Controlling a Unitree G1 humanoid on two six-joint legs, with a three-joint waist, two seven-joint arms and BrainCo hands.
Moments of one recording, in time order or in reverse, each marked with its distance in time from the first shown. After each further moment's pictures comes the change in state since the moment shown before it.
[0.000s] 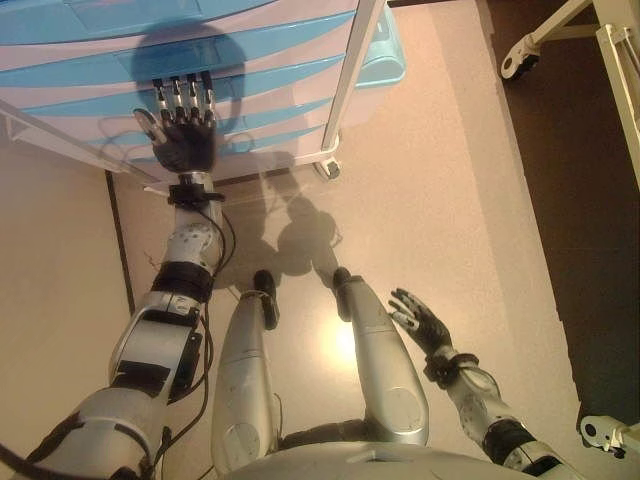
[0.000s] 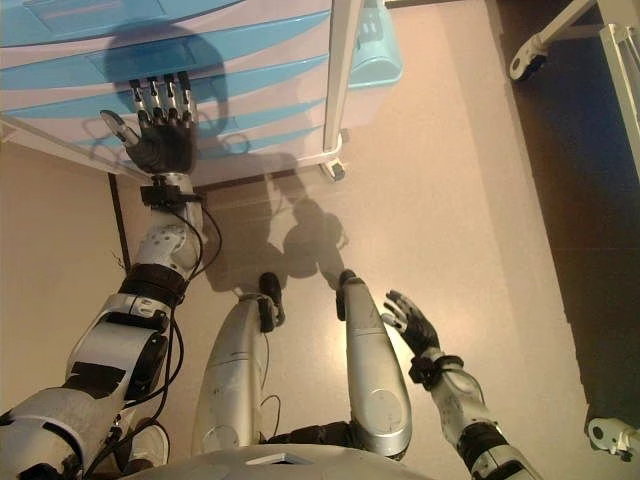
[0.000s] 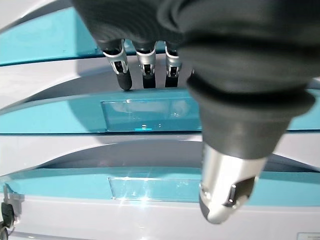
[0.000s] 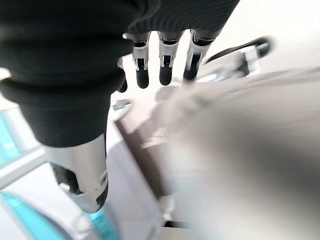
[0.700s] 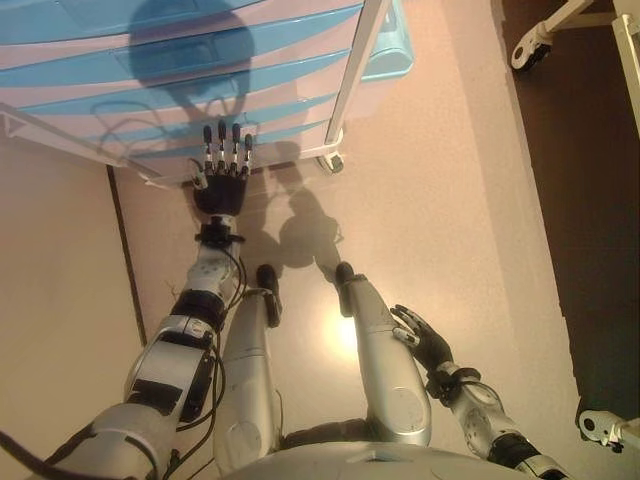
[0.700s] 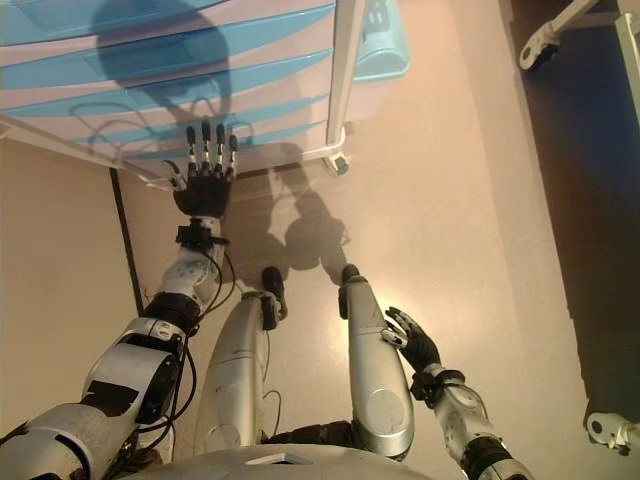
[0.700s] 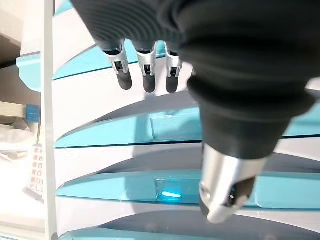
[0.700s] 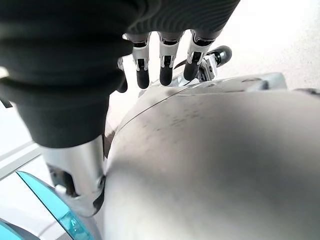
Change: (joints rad) left arm 0.108 -0.084 -0.022 0.145 0.125 0.085 -0.058; right arm 0.027 -0.004 -0.004 -0.017 -0.001 0.018 -0.011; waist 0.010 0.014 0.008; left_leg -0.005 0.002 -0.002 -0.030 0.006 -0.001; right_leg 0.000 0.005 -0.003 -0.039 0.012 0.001
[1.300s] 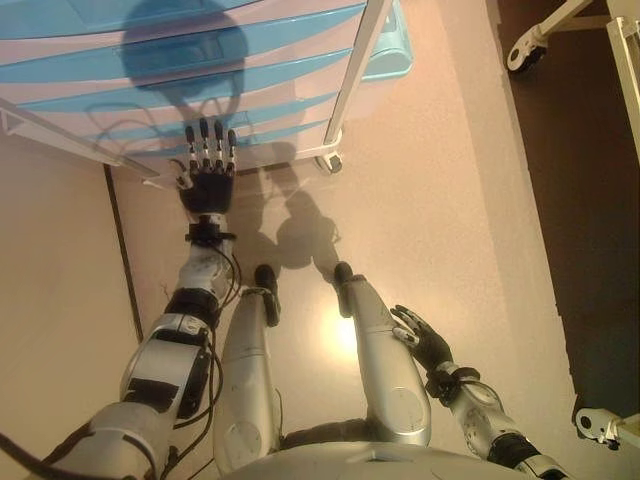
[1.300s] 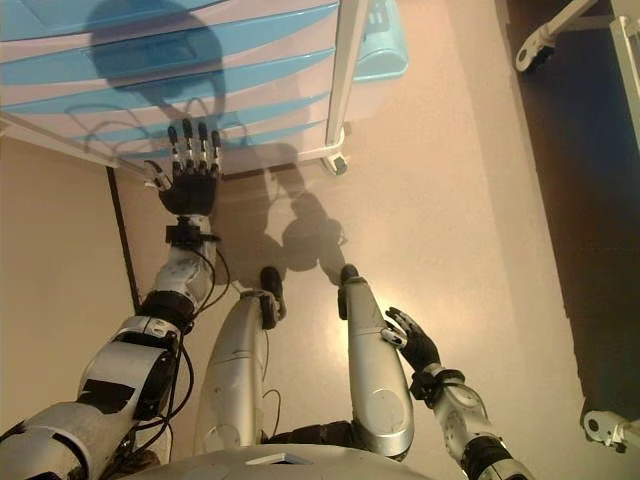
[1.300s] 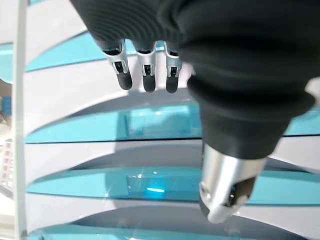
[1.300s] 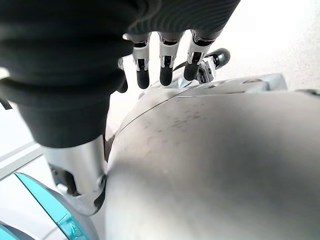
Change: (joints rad) left arm -0.031 0.039 0.043 0.009 -0.086 -0.001 -0.019; right arm 0.000 0.000 0.000 -0.004 0.002 0.011 -0.007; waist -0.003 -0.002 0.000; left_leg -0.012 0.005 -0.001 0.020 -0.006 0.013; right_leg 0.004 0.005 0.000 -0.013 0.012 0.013
